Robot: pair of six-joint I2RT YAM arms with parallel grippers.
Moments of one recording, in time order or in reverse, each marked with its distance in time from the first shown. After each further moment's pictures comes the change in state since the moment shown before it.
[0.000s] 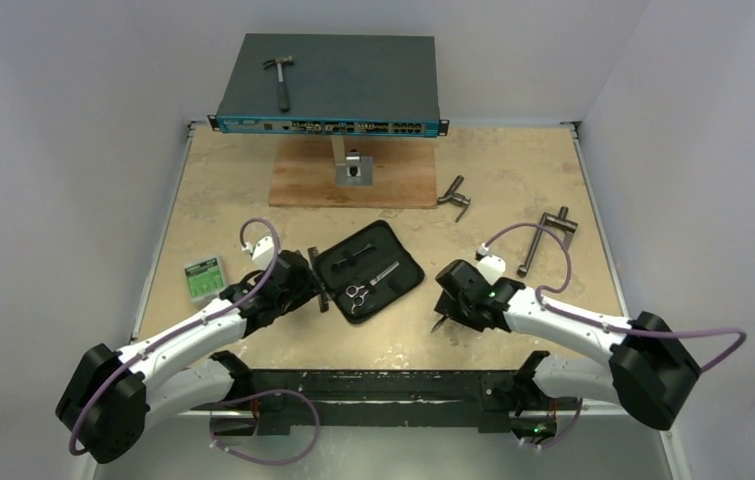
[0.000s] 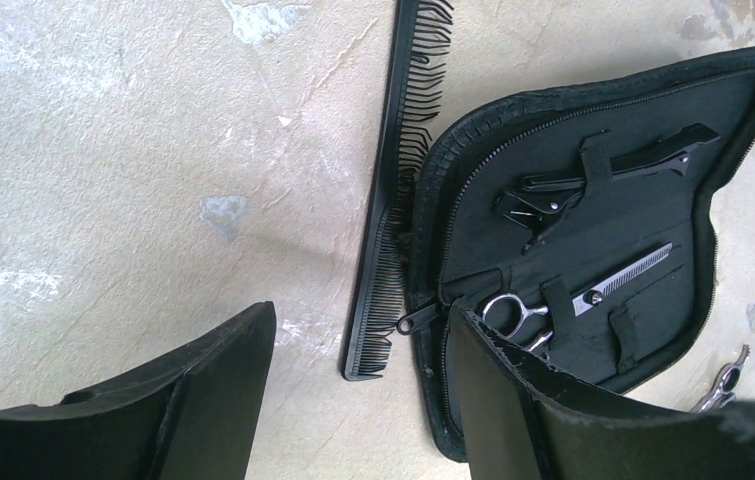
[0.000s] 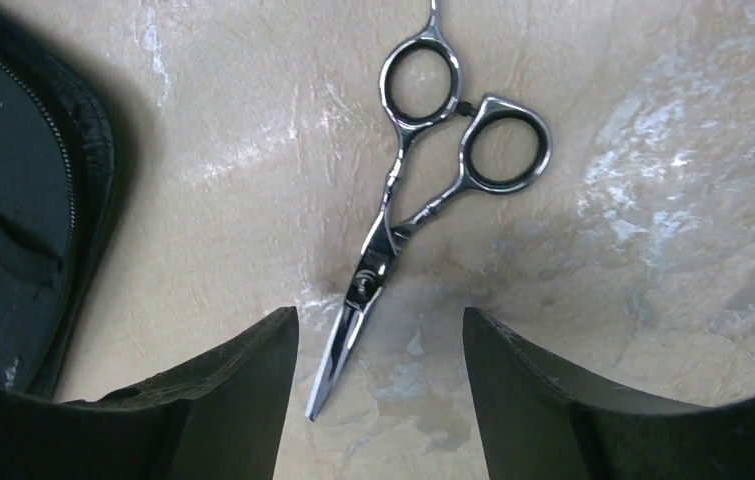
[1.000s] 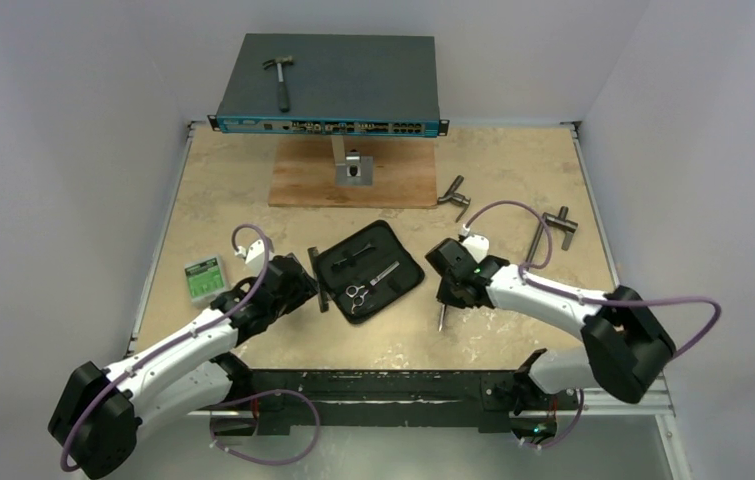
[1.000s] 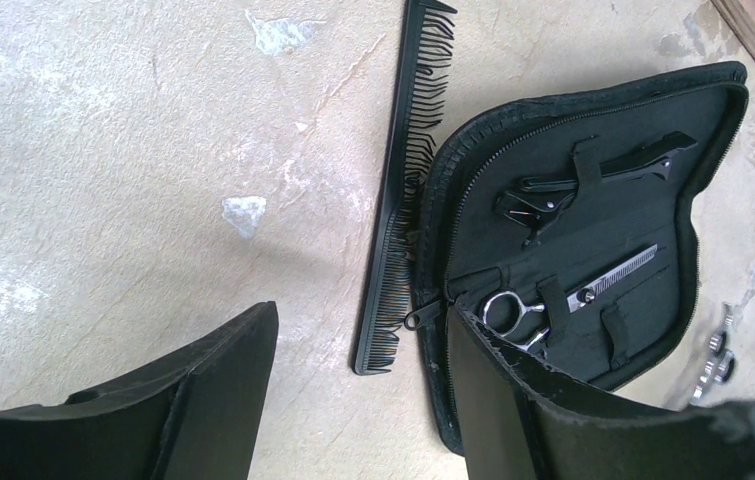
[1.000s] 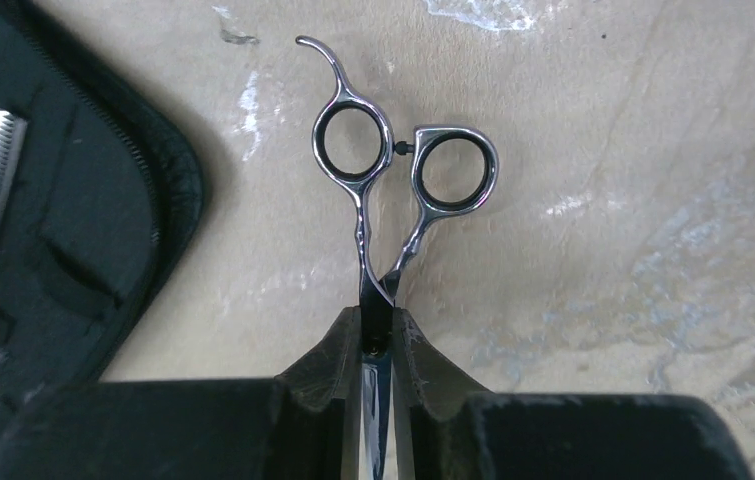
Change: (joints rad) left arm 0.000 -0.106 -0.042 -0.016 -0.024 0.000; right arm -0.060 0.254 0.176 0.046 -0.020 -0.195
